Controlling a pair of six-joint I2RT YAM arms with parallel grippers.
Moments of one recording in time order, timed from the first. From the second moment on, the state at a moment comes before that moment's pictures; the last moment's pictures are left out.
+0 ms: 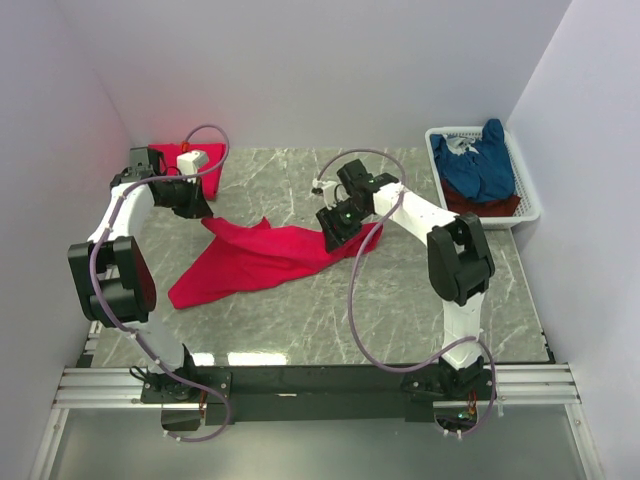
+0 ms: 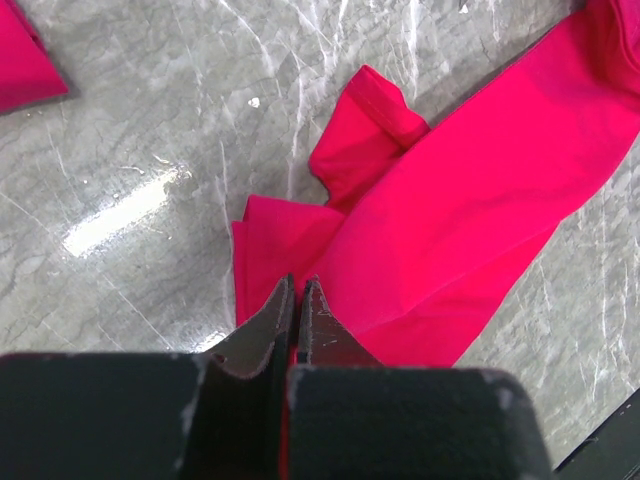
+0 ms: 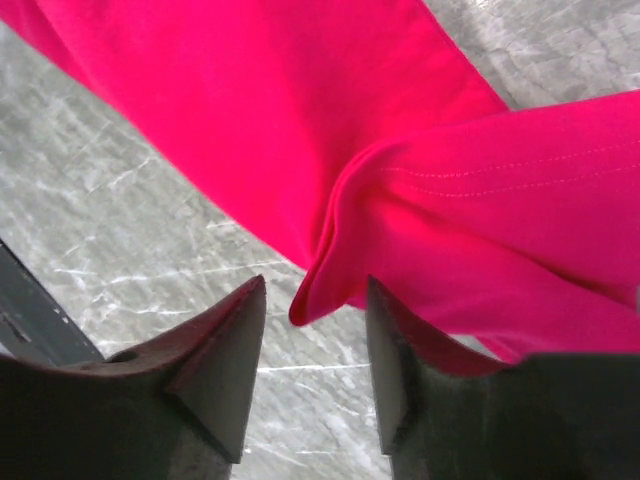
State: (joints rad) left arm 0.17 1.73 1.40 -0.72 0.68 0.42; right arm 0.51 1.99 1.58 -0.78 -0.47 -0.17
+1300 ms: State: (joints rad) left arm 0.39 1.05 1.56 -0.28 0.60 0.00; right arm 0.10 1.16 1.98 -0.66 -0.08 -0.27
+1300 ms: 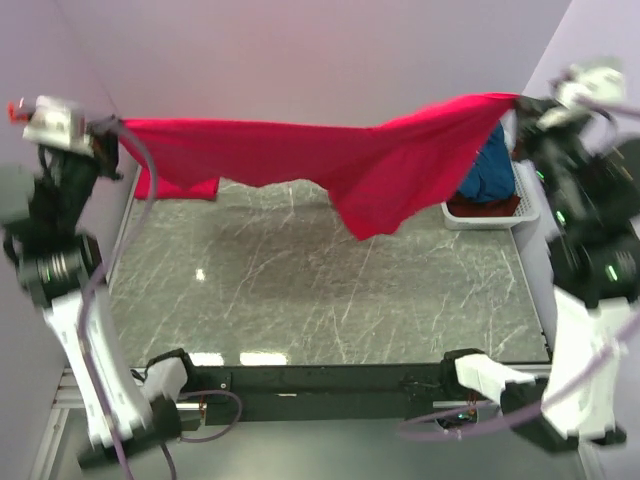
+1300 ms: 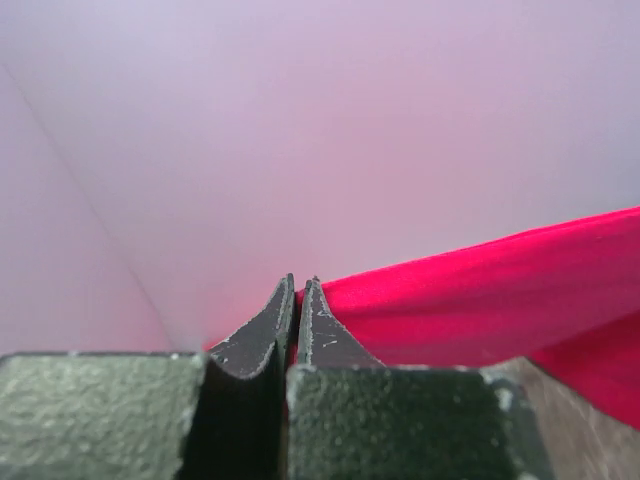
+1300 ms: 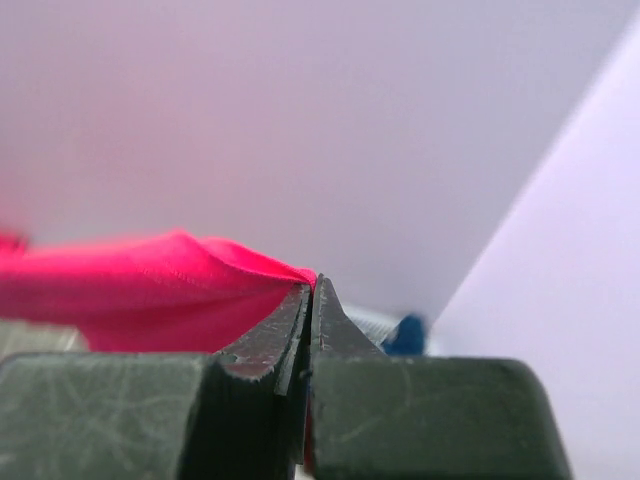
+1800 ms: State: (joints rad) left arm 0.39 0.72 1.68 -0.26 0.47 -0.02; right arm 0.10 0.87 2.09 -0.36 0.05 -0.31
